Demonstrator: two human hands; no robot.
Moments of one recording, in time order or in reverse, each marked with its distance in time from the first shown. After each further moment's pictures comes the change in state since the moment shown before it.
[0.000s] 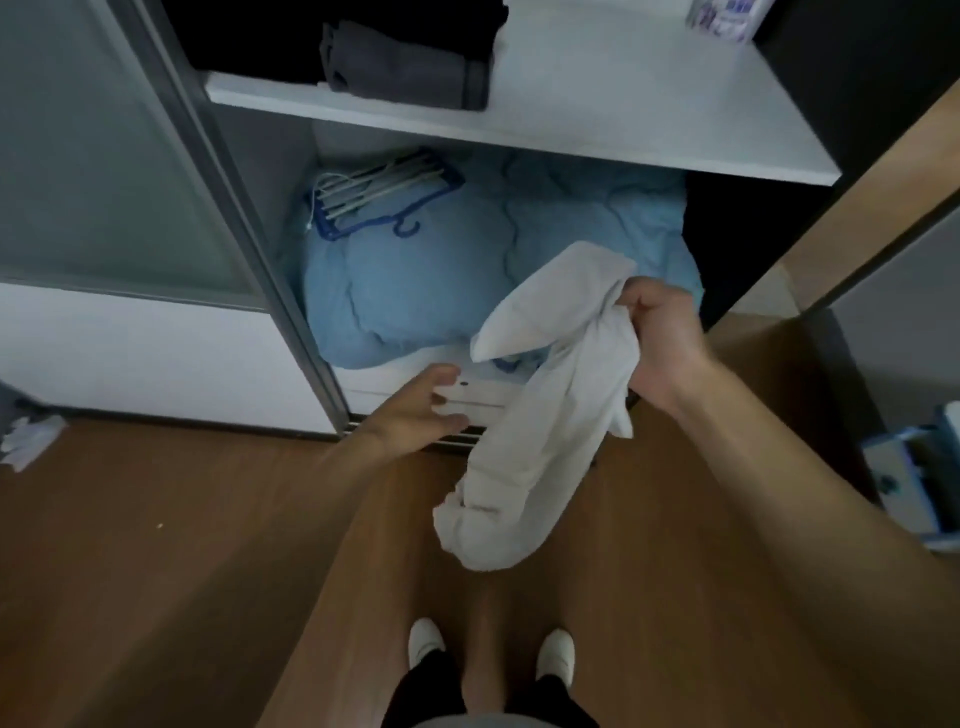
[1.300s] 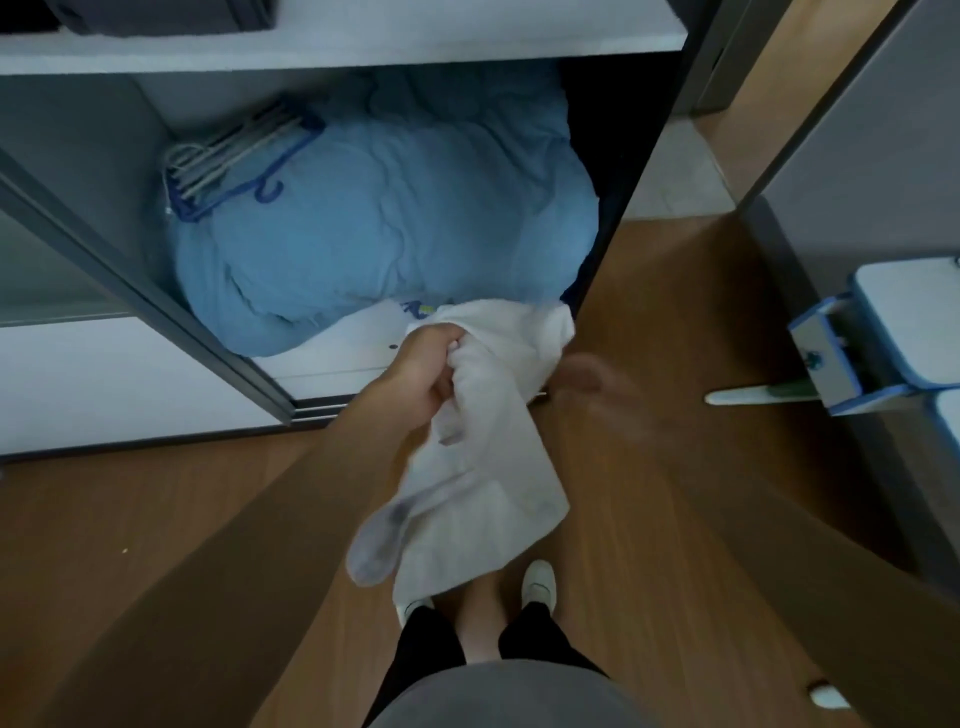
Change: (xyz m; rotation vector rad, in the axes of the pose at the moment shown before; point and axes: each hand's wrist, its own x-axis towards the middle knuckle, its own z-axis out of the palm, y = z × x) left_hand 0.047 0.113 0.157 -0.716 0.054 -0.368; right_hand -0.046 0.075 -0.218 -0.916 0.158 0.118
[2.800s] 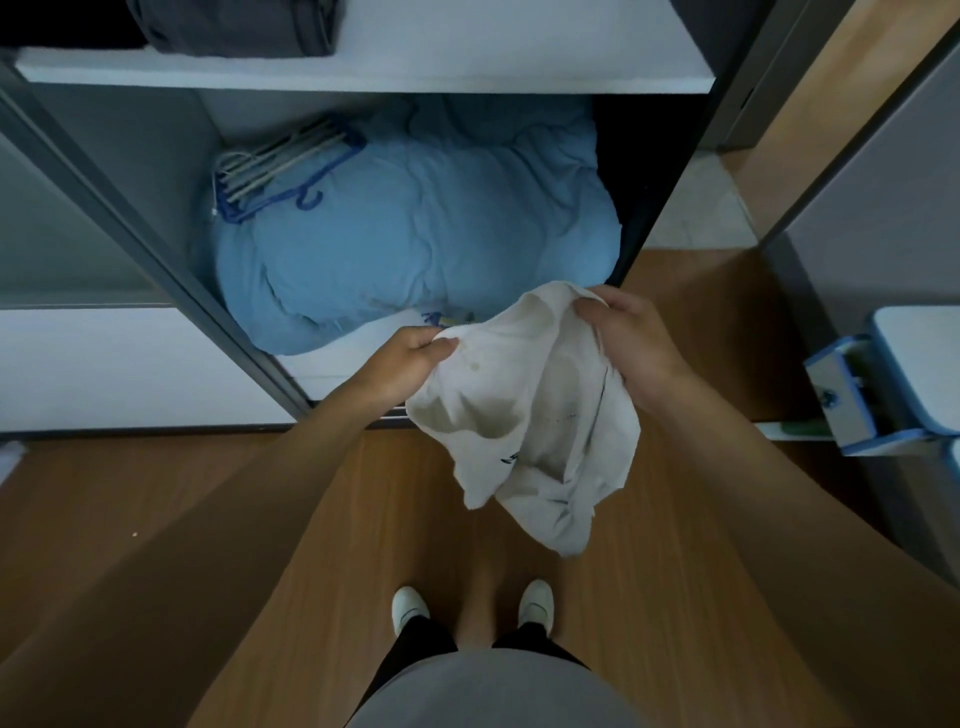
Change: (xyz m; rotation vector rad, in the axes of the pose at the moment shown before) left_hand -0.007 0.010 -0.062 0.624 -0.095 0.436; right_hand -0.004 -0.092 -0.022 0.365 0.121 -0.170
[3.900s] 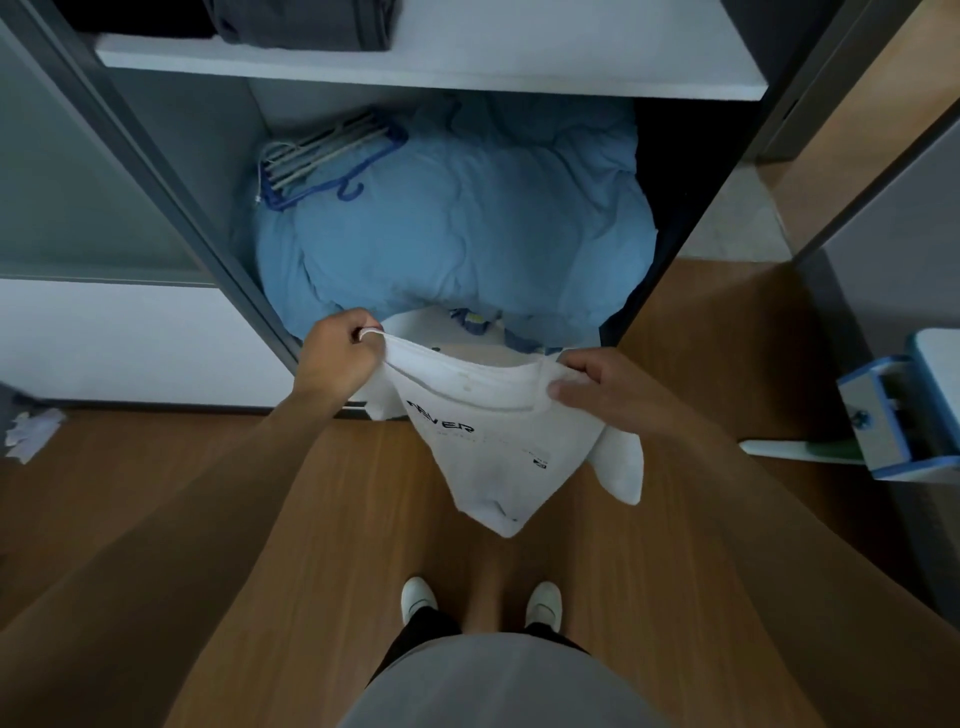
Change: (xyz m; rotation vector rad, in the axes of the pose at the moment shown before) left_hand -0.036 -0.044 -0.065 0.218 0.506 0.004; right_hand -0.018 0.031 0.022 -0.453 -0.483 -0.149
